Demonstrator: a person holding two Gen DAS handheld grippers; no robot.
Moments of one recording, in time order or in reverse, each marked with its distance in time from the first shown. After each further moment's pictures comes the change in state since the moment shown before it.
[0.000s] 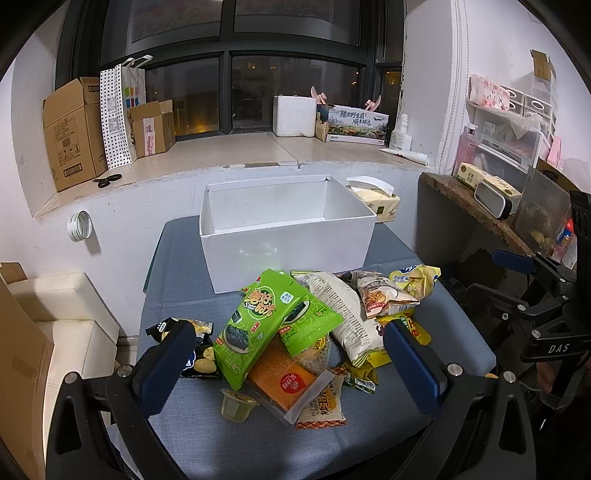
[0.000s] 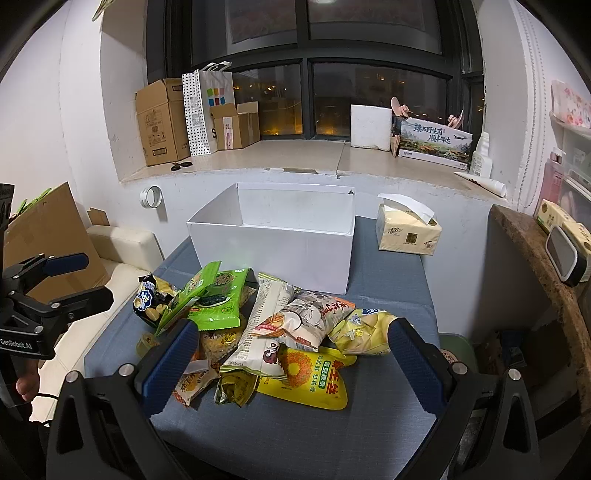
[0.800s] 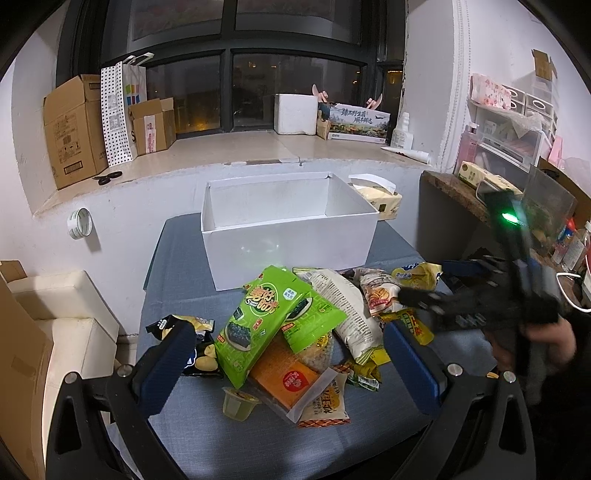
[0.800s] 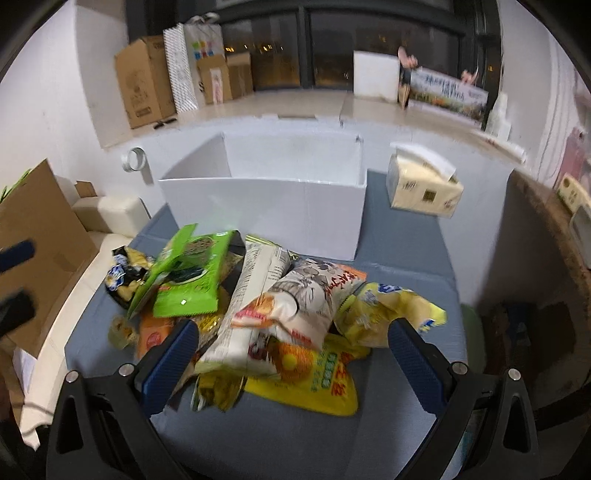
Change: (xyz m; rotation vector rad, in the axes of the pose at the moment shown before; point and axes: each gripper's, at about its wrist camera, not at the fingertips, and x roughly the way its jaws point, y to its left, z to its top) left arm 0.003 0.004 -0.003 -0.005 0.006 0.000; right arm 0.089 -0.008 0.003 0.030 0.209 0.008
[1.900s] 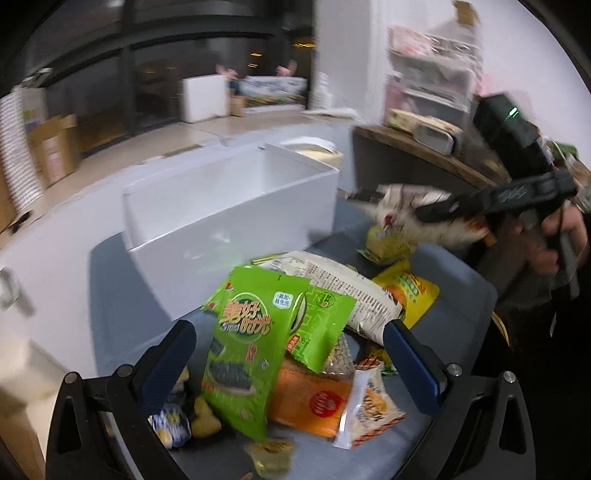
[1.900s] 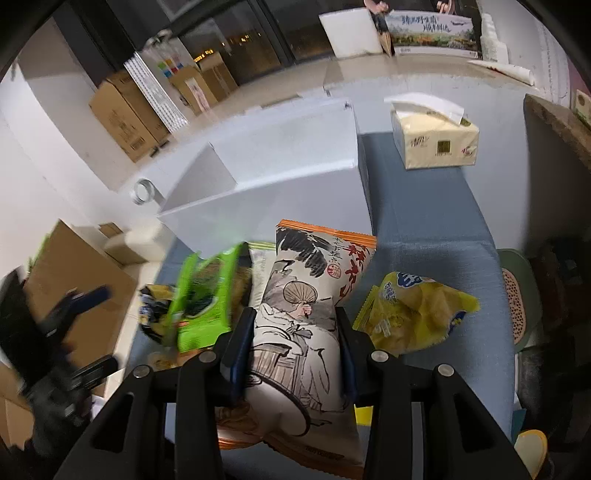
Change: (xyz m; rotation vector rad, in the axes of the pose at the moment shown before) left arm 0.095 0.036 0.009 0.314 0.087 -0.320; right arm -0.002 -0.051 0.009 0.236 0.066 0.215
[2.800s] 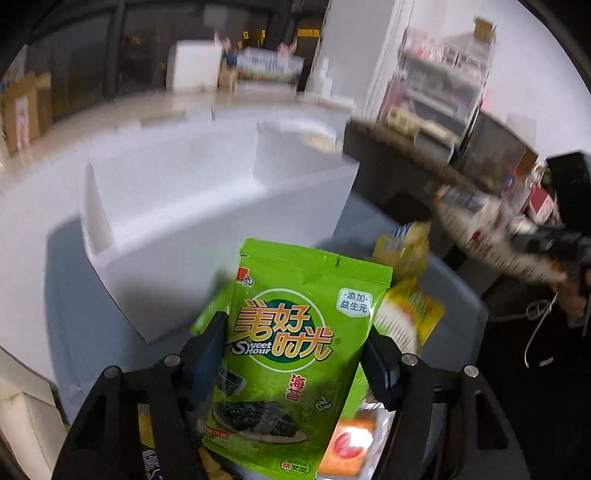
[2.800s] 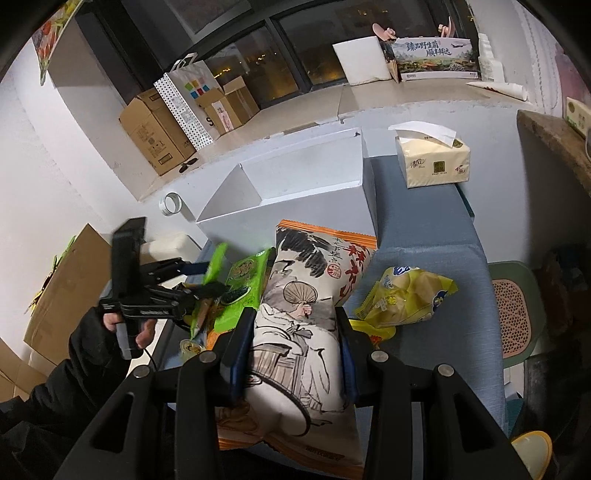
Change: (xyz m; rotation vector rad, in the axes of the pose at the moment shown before) left arm 0.035 0.043 0.023 -0.104 0.016 -0.125; right arm -0.047 0.010 -0.024 -0.027 -0.083 0.052
